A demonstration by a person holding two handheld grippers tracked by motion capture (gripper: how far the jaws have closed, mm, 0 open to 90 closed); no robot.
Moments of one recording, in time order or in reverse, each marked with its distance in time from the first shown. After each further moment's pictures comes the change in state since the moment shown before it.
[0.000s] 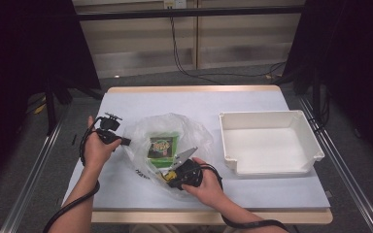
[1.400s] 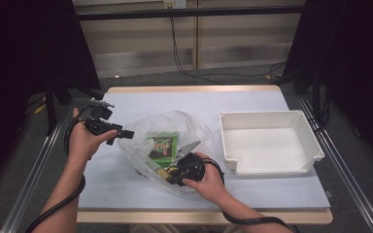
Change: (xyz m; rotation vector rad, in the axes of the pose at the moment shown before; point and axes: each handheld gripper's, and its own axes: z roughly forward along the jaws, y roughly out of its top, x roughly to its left) left arm -0.028 0.023 -0.068 -0.116 -0.131 -0.005; right arm -0.007 0.011 -0.013 -0.006 -0.052 0.031
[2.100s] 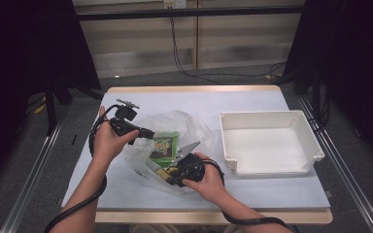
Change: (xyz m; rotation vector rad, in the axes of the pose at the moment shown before) left arm -0.050 0.021 0.038 -0.011 -0.097 0.083; right arm 0.000 -0.002 0.002 0.006 0.000 -0.005
